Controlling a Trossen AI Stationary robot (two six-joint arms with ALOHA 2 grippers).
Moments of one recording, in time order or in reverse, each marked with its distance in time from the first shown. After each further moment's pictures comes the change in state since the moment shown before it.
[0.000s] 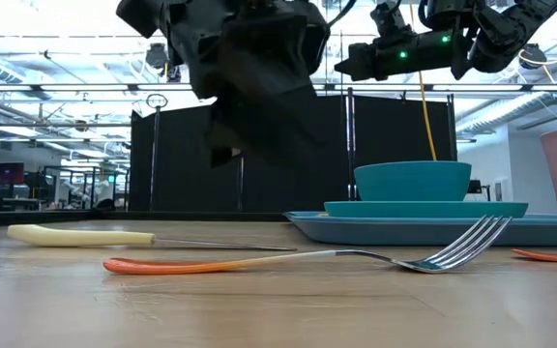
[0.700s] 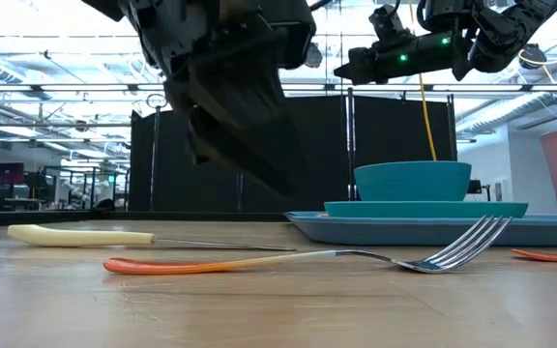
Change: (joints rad) left arm -0.075 0.020 0.000 -0.052 -0.205 0.056; right arm 0.003 0.000 0.000 -0.043 0.000 0.006
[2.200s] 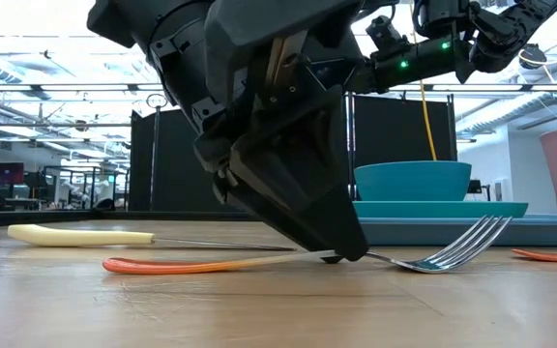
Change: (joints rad) left arm -0.035 0.185 0.117 0.028 -0.068 0.044; right arm 0.001 0.001 0.000 -0.105 0.002 0.076
